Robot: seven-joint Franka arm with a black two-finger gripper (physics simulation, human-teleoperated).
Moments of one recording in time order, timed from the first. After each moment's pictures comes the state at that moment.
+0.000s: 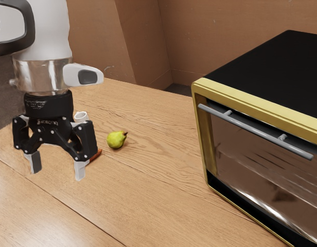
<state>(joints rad) -0.05 -0.27 -0.03 -1.60 -0.09 1.01 -0.51</state>
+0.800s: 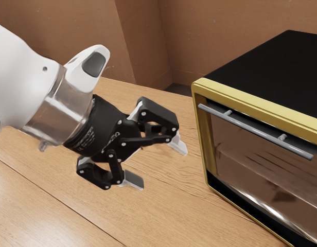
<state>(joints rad) -0.47 -0.60 -0.01 -2.08 -0.10 2.11 -1.24</state>
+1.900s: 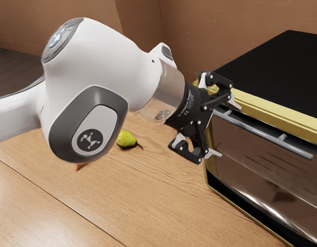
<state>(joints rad) -0.38 -0.23 -0.02 -1.92 -0.05 2.43 -1.80</state>
